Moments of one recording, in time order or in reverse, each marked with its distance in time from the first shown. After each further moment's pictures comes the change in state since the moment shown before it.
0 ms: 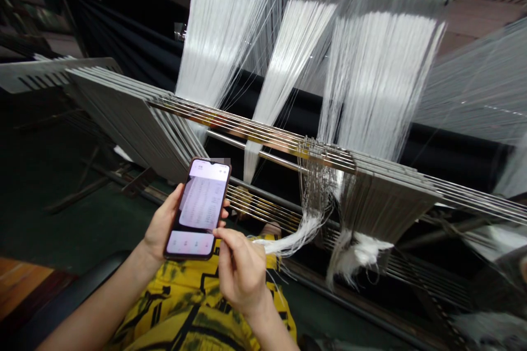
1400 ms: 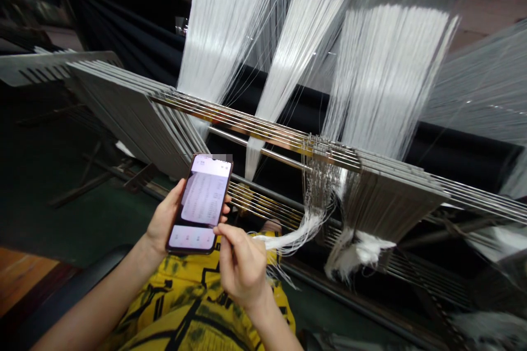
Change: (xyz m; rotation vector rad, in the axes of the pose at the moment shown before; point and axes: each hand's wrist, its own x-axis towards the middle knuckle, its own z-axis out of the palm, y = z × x) left_hand 0.000 0.001 -0.009 0.009 -0.032 -0.013; right_hand 0.000 -0.001 0.002 -0.042 -0.006 0.022
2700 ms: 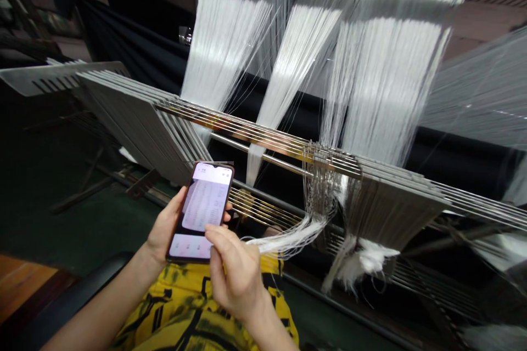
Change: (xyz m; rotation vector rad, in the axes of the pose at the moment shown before) left_hand -0.002 -0.002 -0.003 -0.020 0.069 0.053; right_hand 0.010 -0.002 0.003 0.150 -0.152 -0.106
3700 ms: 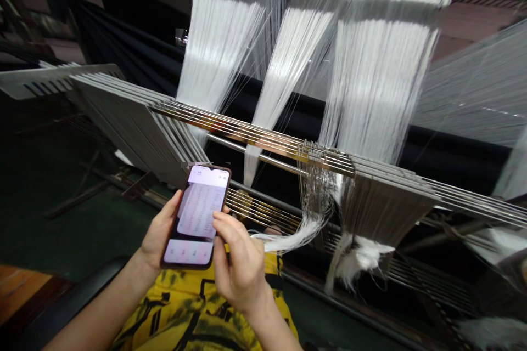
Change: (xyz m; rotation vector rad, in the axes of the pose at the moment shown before) left_hand -0.002 -0.002 0.007 -0.055 0.033 0.004; right_hand 0.007 0.003 -0.004 -0.039 0.114 0.024
